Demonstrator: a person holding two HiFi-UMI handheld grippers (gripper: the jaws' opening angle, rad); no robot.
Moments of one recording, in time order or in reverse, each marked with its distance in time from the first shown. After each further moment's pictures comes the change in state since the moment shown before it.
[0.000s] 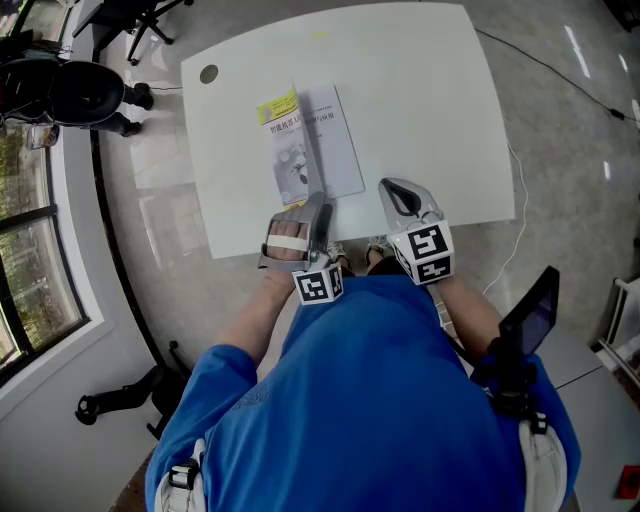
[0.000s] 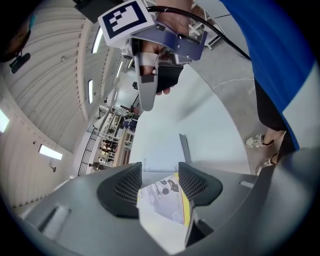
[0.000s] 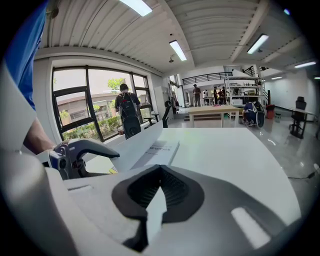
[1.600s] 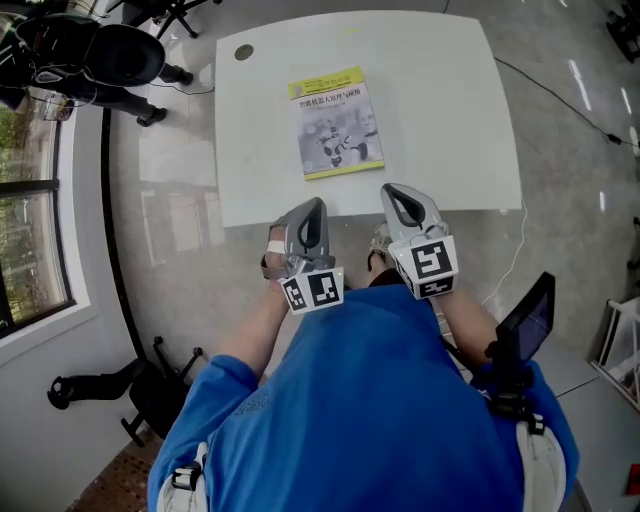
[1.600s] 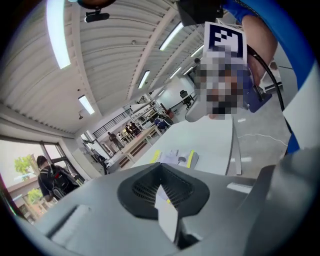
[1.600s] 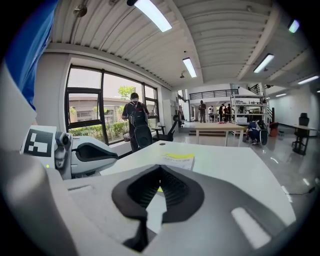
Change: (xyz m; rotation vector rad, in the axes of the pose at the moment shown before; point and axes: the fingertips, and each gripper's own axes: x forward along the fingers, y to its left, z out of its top) left arm -0.109 0.036 -0.031 -0.639 -0.058 0.174; right arm -0.053 0.089 0.022 -0.116 -0.147 0.008
